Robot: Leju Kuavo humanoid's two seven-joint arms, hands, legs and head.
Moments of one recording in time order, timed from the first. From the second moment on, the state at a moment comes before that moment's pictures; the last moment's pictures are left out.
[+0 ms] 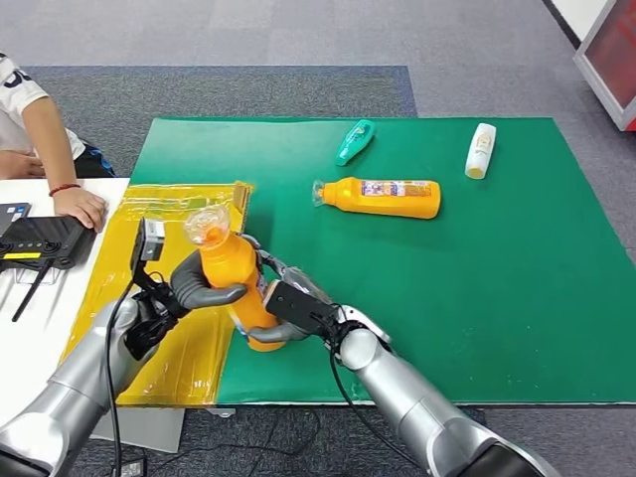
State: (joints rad) left arm -0.53 0.11 -0.46 -1.00 0.43 -0.76 -0.35; right arm -0.55 0.18 0.64 -0.77 0.37 0.11 -0.37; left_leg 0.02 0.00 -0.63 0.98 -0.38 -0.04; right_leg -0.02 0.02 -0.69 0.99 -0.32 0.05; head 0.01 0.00
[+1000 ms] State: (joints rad) left arm -0.41 0.22 -0.53 -1.34 -0.26 -0.35 -0.33; right arm -0.42 0.06 0.37 -0.98 0.24 0.16 -0.37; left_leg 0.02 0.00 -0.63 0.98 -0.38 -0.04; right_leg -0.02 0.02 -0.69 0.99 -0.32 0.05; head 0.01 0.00
